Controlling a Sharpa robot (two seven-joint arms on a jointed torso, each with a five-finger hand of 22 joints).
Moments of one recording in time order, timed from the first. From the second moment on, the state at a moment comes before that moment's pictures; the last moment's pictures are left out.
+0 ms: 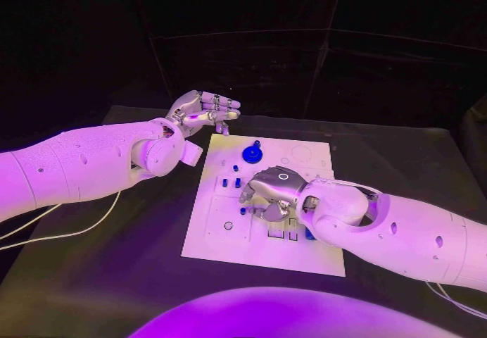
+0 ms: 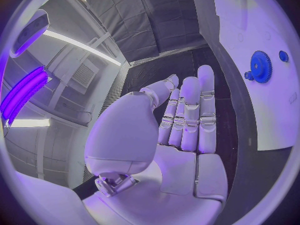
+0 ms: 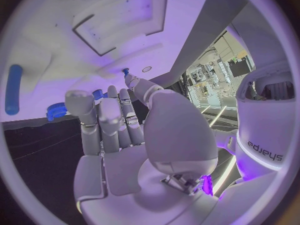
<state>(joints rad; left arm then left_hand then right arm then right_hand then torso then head) 1.25 -0.82 -0.15 1.33 -0.11 -0.16 0.46 1.33 -0.12 0.50 -0.12 0.05 0.99 0.18 0.15 0.07 1.06 0.11 0.25 0.07 1.21 0.01 0.95 0.52 0.17 1.20 0.11 0.60 0.65 1.02 -0.61 -0.03 1.63 -1.81 -0.23 -0.06 1.31 -0.16 0.50 -0.05 0.14 1.03 0.16 0.06 0.06 1.10 0.10 0.08 0.06 1.46 0.00 1.13 0.98 0.12 1.30 0.11 1.20 0.77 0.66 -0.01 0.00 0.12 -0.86</state>
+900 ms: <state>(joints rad) 1.25 -0.82 -0.15 1.33 -0.11 -0.15 0.45 1.33 -0.12 0.50 -0.12 0.05 0.99 0.18 0.15 0.07 1.06 0.11 0.25 0.07 1.21 0.01 0.95 0.52 0.17 1.20 0.11 0.60 0.65 1.08 -0.81 0.01 1.66 -1.76 -0.24 -0.13 1.30 -0.18 0.43 -0.05 0.14 1.01 0.15 0.06 0.07 1.05 0.10 0.10 0.06 1.46 0.00 1.12 0.95 0.12 1.29 0.10 1.18 0.74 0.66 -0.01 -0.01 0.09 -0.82</state>
